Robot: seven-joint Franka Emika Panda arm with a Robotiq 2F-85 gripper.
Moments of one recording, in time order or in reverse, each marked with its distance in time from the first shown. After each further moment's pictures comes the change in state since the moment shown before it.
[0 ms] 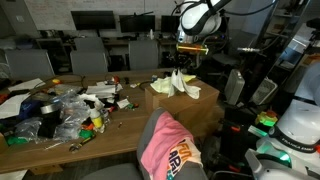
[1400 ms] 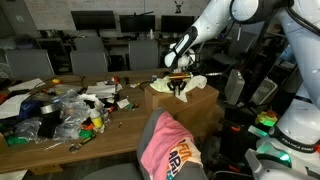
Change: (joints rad) arm -0.126 0.692 -0.026 0.435 0.097 0.002 -0.072
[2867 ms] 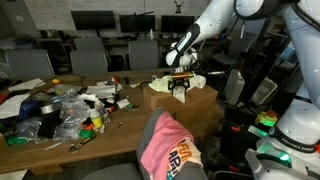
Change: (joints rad) arm -0.009 -0.041 0.008 -0.042 -0.002 -0.043 -0.037
